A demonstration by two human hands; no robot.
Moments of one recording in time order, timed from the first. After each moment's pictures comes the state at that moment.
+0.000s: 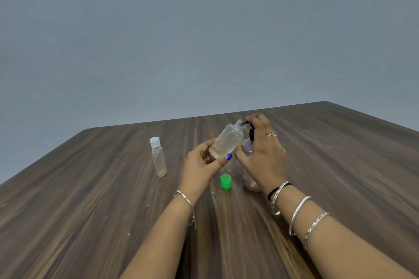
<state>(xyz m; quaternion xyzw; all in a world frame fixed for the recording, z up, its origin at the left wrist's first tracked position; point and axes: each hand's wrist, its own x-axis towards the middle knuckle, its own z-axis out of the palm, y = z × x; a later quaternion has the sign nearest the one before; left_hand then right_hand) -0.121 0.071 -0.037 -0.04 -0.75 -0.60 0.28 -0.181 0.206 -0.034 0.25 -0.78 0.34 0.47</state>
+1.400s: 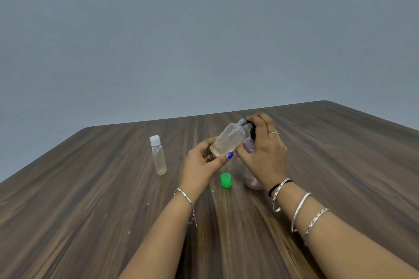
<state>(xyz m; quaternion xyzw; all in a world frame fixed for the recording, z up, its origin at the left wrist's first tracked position) -0.122 0.072 -0.035 -0.04 -0.74 -0.61 0.27 -0.185 0.204 -0.034 0.24 -0.76 0.34 0.49</state>
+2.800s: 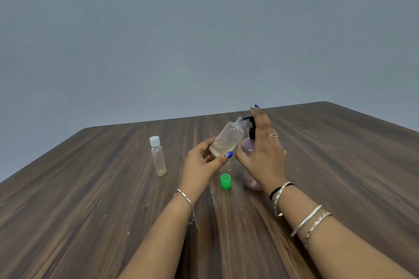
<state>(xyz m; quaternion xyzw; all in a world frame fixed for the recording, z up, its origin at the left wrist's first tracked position) -0.121 0.073 -0.035 -0.04 -0.74 -0.61 0.27 -0.181 0.209 -0.036 0.25 -0.80 0.35 0.41</state>
